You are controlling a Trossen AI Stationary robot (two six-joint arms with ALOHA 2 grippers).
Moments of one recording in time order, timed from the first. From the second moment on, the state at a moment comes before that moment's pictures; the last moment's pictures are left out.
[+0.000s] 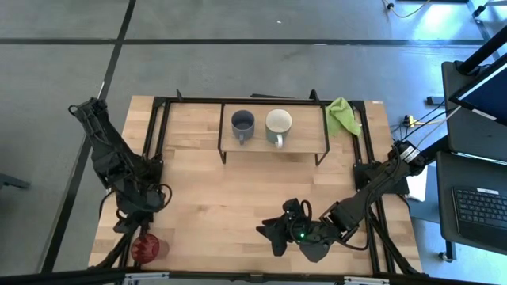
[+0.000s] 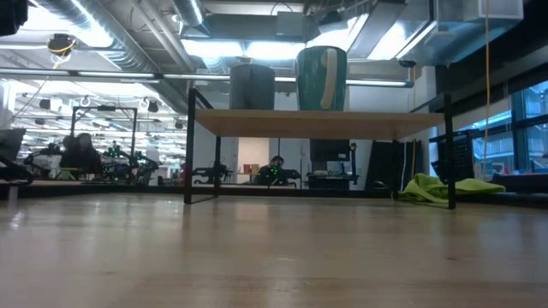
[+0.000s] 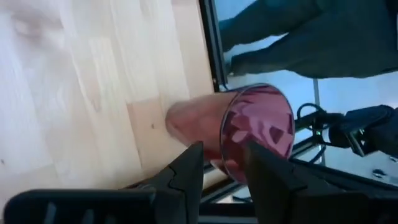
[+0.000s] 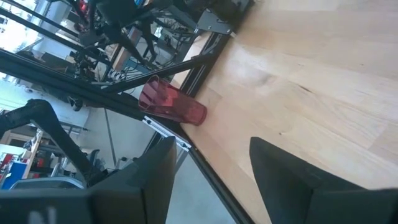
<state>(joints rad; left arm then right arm) -0.94 0.90 0.94 -0.97 0.17 -0.89 0.70 1.74 1.44 -0.25 0.74 1.41</state>
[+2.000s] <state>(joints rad) -0.86 1.25 0.93 -0.82 0.07 -0.80 0.78 1.74 1.60 -0.44 1.28 1.30</state>
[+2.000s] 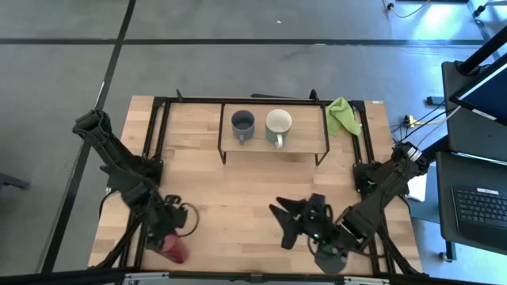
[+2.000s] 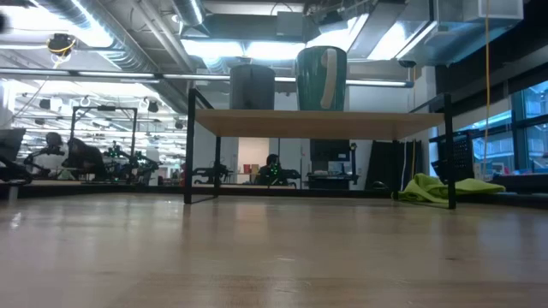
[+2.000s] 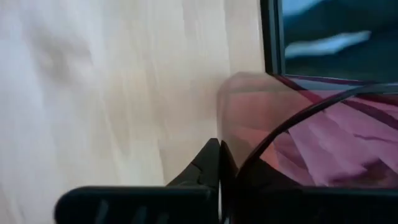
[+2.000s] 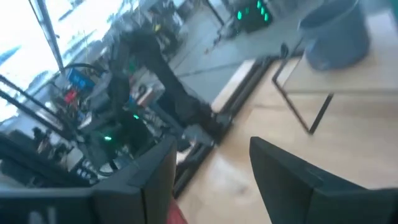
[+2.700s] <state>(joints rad) -0.39 1.82 1.72 -1.12 0.12 -0.18 0.88 1.72 1.66 -0.90 1.57 1.59</state>
